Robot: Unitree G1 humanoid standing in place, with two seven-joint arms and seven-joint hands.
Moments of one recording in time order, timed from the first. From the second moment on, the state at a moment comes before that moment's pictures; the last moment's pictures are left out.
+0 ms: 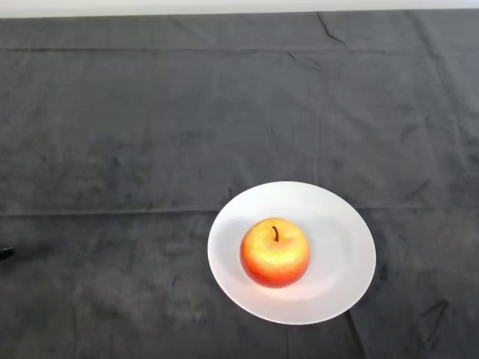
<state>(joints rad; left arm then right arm) -0.27 0.66 0.22 1.07 -0.54 -0.91 -0.19 -0.72 -0.65 -0.77 1.22 0.73 0.72 0.66</state>
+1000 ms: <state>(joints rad) -0.25 0.73 0.37 1.19 -0.53 -0.94 -0.12 -0.72 -0.65 -0.77 1.22 0.73 0.72 0.66</state>
